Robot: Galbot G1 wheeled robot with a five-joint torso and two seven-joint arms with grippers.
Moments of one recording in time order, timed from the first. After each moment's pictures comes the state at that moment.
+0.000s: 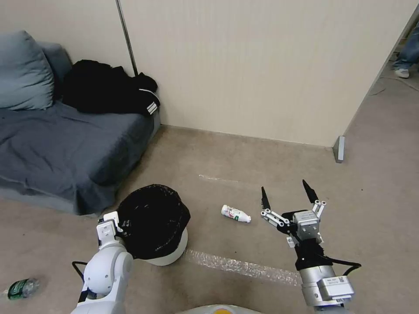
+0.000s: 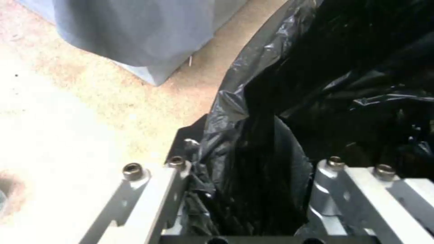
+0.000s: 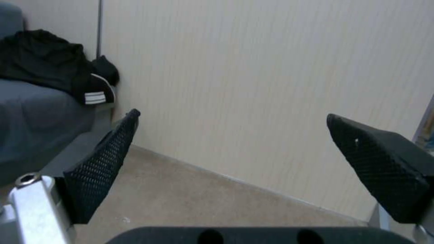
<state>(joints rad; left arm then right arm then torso) 1.45 -1.48 -0.65 -1.95 -0.31 0.73 -0.42 -1.86 1.61 0.46 2.35 -0.25 0.17 -0.07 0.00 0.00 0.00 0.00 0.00</state>
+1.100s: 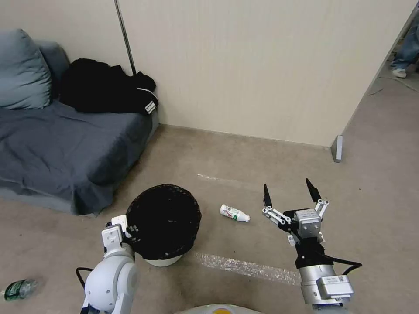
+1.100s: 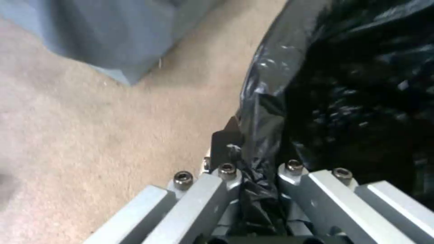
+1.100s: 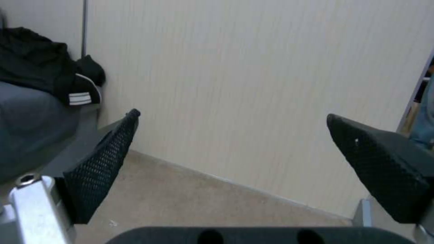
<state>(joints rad) 1.57 -1.54 -0.59 -2.19 -0.29 0.74 -0.44 -1.86 1.61 0.44 2.36 -0.28 0.17 -0.02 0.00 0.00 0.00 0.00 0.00</state>
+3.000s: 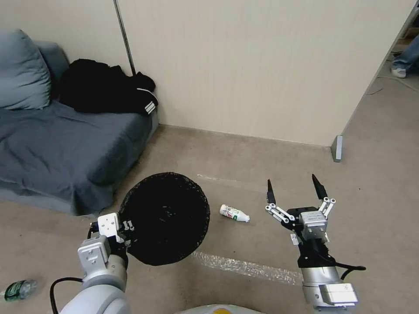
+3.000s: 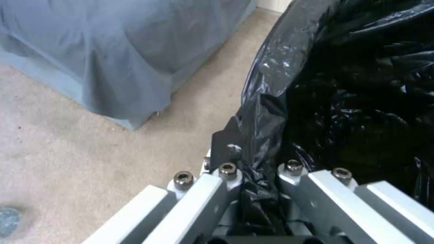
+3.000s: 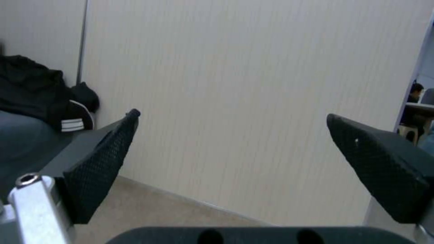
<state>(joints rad) 1.77 -1.51 -0.50 -2.50 -0.24 0.66 -0.47 -1.86 1.61 0.45 2.34 -0.28 0.29 0.01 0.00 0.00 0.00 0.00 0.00</state>
